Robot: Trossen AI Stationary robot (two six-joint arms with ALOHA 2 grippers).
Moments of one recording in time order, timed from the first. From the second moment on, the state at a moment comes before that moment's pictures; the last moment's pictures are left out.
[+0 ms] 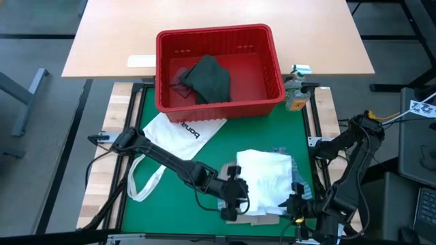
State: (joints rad) left arm -0.42 2.10 1.88 -0.48 -0.24 -0.24; right arm 1.09 1.51 1.22 -0.82 0.55 1.10
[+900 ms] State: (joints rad) left arm -0.45 2.10 1.88 -0.45 -0.20 -0.25; right arm 1.09 1.54 1.22 -0.80 0.54 1.19
